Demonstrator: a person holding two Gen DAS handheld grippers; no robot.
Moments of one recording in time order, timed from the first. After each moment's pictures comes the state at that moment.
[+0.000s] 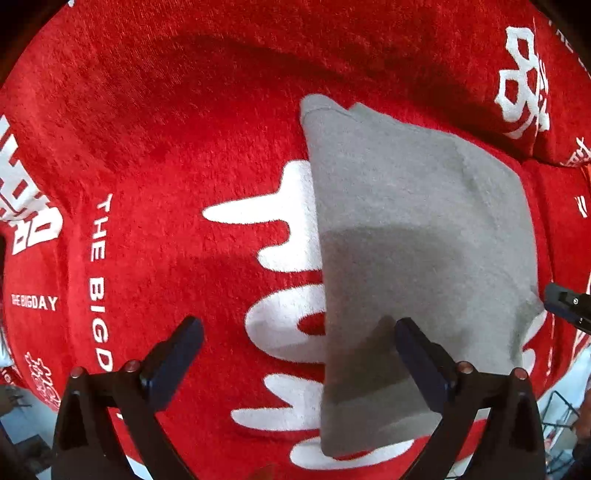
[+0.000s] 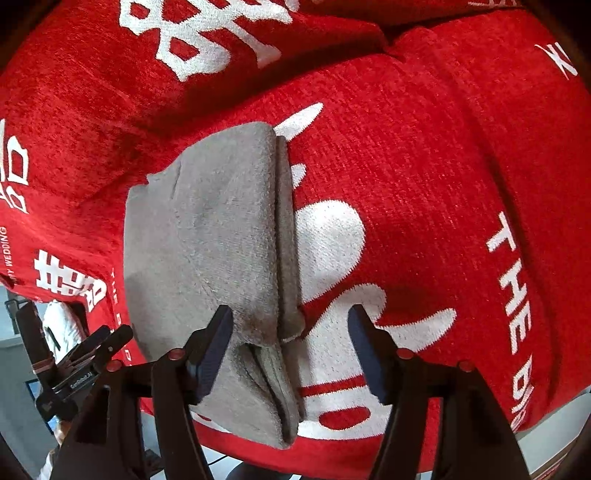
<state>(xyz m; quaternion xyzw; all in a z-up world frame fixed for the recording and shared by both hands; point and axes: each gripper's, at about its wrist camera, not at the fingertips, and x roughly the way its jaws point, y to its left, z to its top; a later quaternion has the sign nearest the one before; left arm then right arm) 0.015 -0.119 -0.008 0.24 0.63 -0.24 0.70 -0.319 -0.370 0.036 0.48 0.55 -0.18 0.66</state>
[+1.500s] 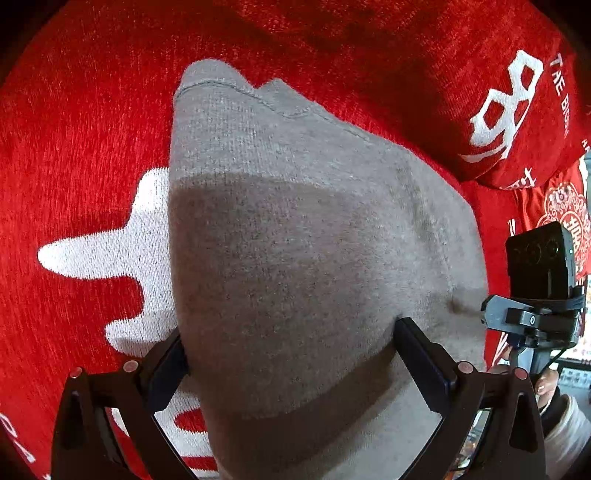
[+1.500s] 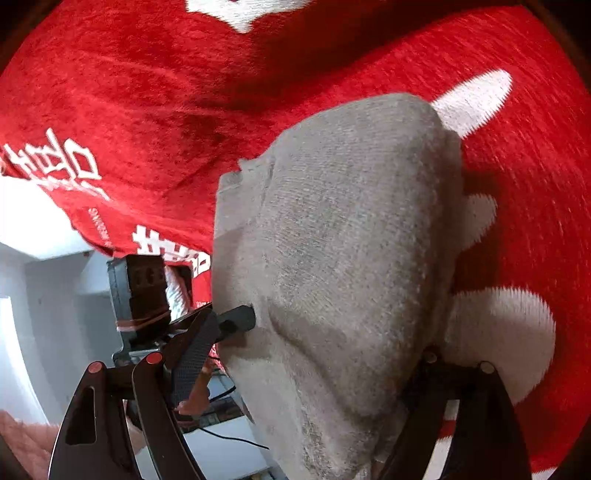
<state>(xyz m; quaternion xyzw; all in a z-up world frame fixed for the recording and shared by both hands) 0.051 -0.172 -0.078 0.09 0.71 -0.37 0.60 -0.244 -0.375 -0.030 0.59 0.48 0.03 0.65</state>
